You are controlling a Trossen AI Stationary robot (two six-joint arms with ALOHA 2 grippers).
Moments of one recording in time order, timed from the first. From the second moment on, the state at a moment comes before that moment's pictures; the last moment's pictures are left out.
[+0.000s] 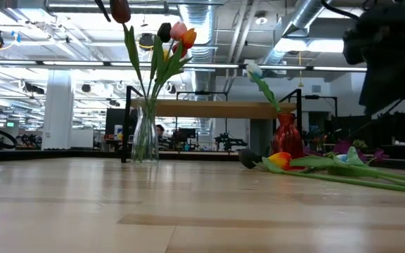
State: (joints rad) left arm -0.49 1.18 0.85 0.25 -0.35 0.12; right arm 0.35 0.92 0.59 -0.71 0.22 1.12
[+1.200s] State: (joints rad) left arm -0.49 1.18 0.85 0.26 -0.34 0.12; right arm 0.43 1.49 0.60 -0.49 0.32 1.33
